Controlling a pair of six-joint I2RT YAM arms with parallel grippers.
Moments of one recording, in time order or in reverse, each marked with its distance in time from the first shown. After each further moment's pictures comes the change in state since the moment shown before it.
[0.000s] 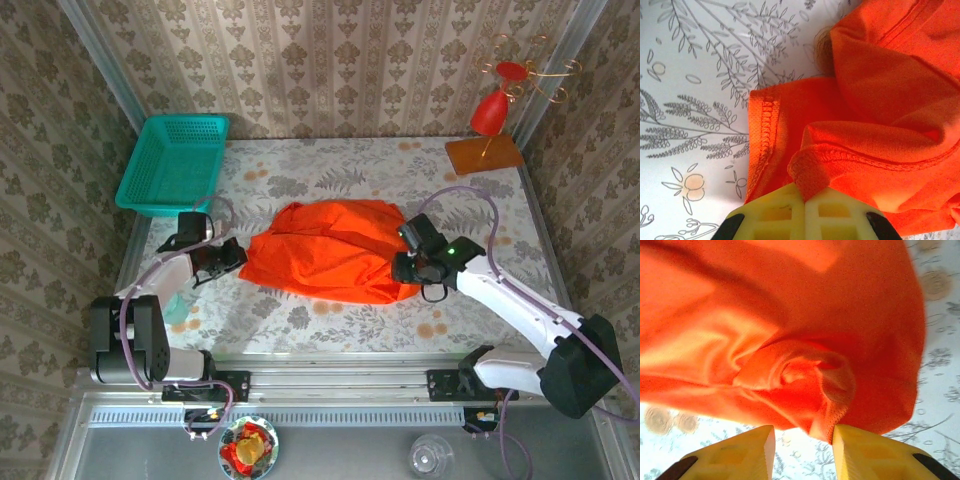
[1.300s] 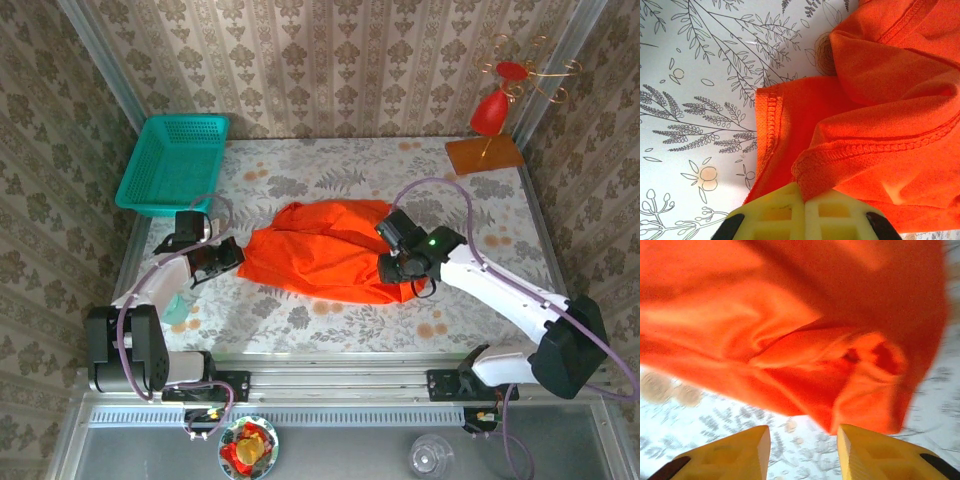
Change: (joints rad) left arm 0.000 -0.048 0.011 -0.051 -0.038 0.029; right arm 0.098 0.114 0.134 -0.093 0.034 -0.120
